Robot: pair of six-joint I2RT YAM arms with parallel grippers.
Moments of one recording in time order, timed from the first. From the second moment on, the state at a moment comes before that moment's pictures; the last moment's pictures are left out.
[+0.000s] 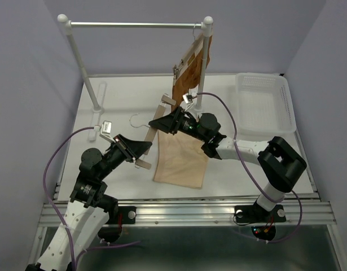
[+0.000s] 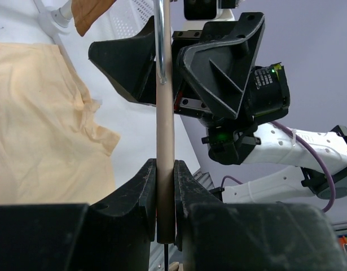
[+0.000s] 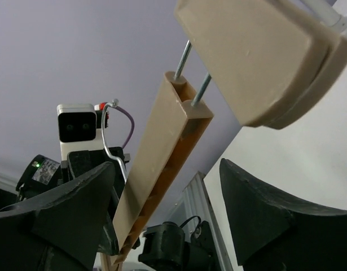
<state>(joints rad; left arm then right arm) -0.35 0.40 0.47 -0.08 0.41 -0.99 0.81 1.67 0.94 0.96 -0.33 1.10</state>
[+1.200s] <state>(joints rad) -0.35 0.42 0.50 -0.13 0.50 -0.96 0.75 1.54 0.83 1.08 -0.38 1.18</state>
